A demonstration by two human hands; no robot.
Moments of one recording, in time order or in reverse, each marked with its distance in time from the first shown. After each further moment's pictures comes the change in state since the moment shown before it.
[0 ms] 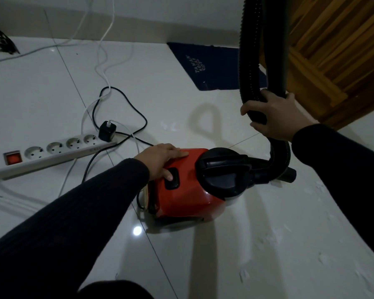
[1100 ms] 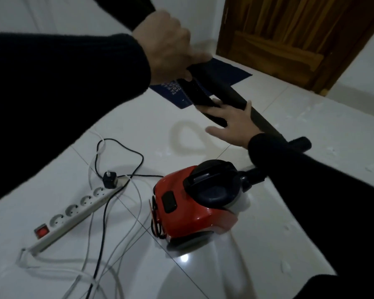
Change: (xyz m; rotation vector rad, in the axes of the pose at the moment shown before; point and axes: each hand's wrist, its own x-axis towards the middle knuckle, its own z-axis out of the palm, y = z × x) left_hand 0.037 0.191 -0.235 1.466 0.470 0.327; right_hand -0.016 -0.023 0.010 0.616 0.171 0.324
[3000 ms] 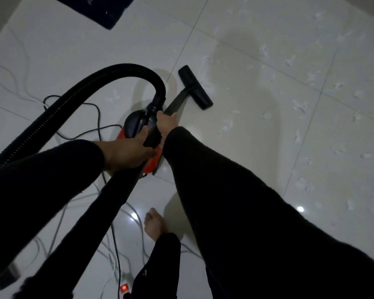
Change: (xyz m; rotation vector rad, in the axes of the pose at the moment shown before) left_hand 0.004 0.003 -0.142 -1.668 -1.569 -0.136; right_hand -0.036 -0.083 -0.064 1.456 0.030 1.601
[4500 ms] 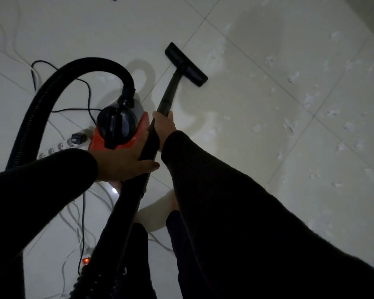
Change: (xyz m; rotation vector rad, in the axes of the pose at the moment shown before) left_hand 0.016 0.039 0.029 -0.189 0.117 0.073; right_hand -0.006 -0.041 -0.050 -0.113 -0.099 0.110
